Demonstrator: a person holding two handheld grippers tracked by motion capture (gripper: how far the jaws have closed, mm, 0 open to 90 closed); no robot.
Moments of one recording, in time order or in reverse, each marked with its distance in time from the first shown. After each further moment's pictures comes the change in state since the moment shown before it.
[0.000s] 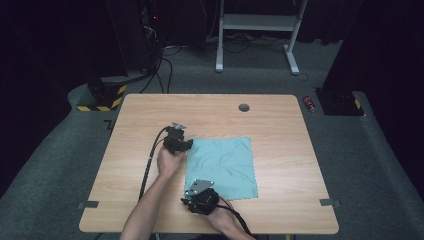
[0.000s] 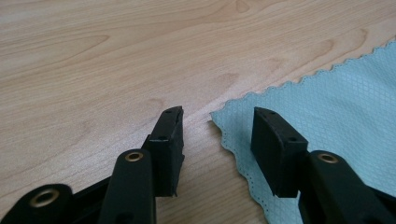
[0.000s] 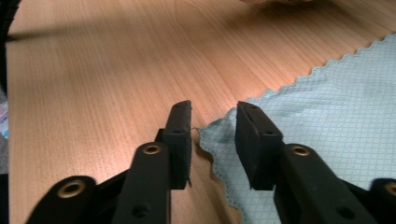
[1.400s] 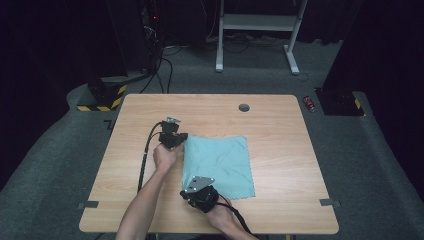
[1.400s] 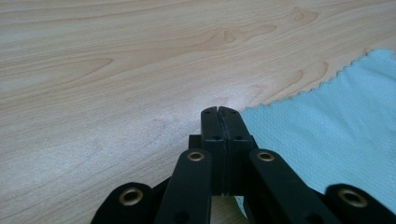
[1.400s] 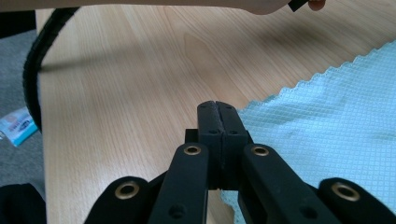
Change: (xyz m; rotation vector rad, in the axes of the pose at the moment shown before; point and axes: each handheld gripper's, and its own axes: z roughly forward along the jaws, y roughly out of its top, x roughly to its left) left arm 0.022 0.015 -0.018 -0.022 -0.125 -0.054; right arm 0.001 0.018 -0.014 -0.049 0.031 -0.007
